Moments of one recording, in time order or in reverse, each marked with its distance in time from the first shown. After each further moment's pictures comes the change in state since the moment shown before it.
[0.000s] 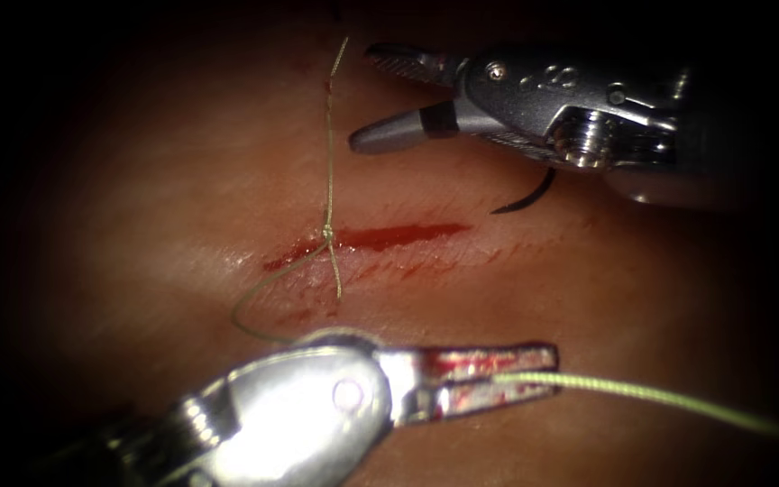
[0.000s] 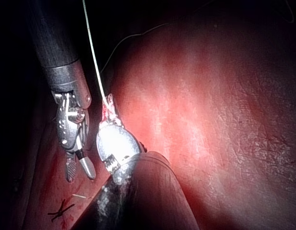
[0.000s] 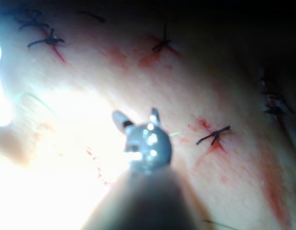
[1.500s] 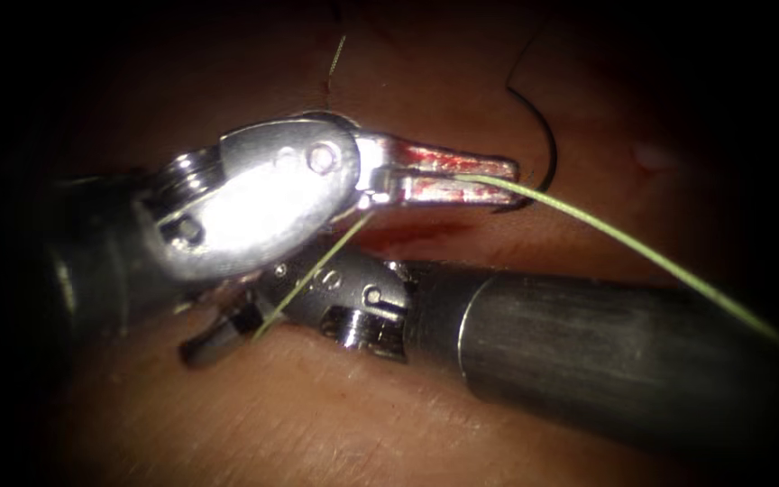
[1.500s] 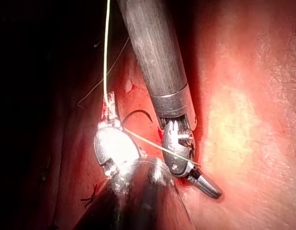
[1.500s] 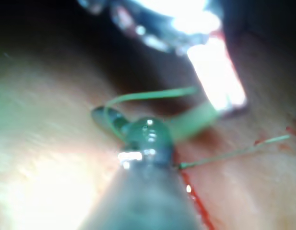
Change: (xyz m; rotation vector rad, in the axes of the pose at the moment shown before) right arm -0.007 -0.010 0.012 0.751 0.105 0.016; left arm -0.003 -0.011 -0.001 -0.214 0.018 0.212
